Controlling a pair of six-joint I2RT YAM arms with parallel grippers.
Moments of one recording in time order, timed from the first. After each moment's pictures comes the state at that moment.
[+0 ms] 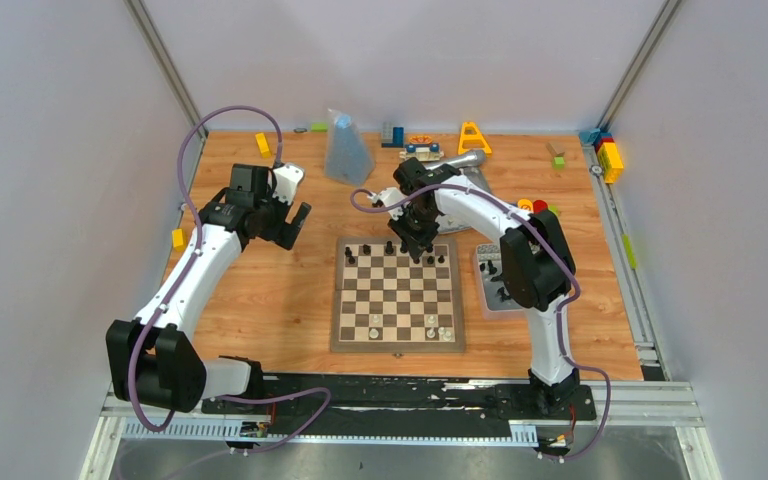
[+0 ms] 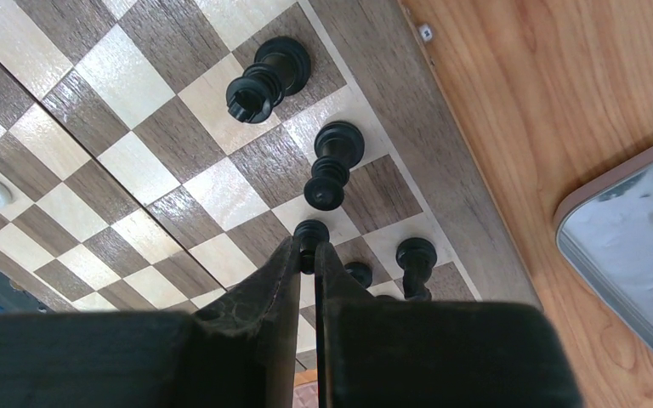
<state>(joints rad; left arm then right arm) -0.17 1.29 1.09 -0.66 0.00 0.33 0.61 2.09 1.73 -1.00 -0.24 -0.33</state>
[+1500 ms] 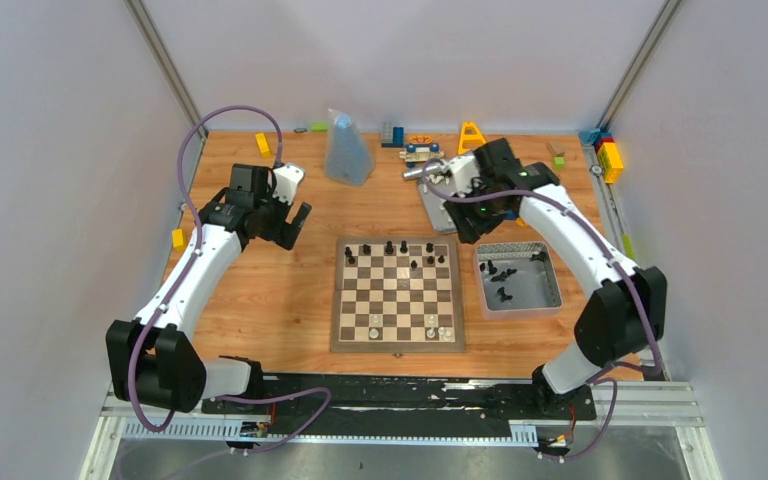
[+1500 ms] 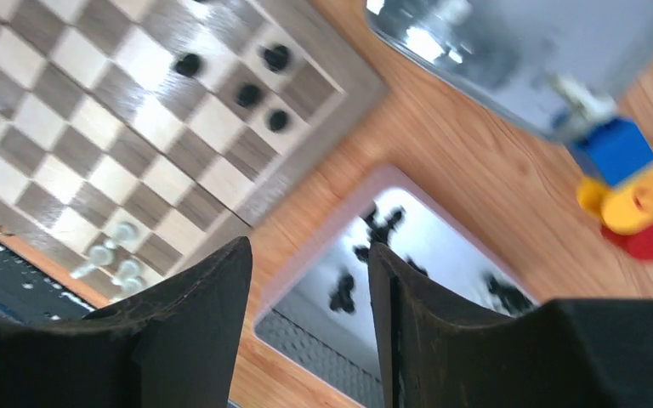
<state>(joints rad) -0.17 1.29 1.09 -0.66 0.01 0.33 0.44 1.63 1.49 -0.97 -0.19 -0.31</state>
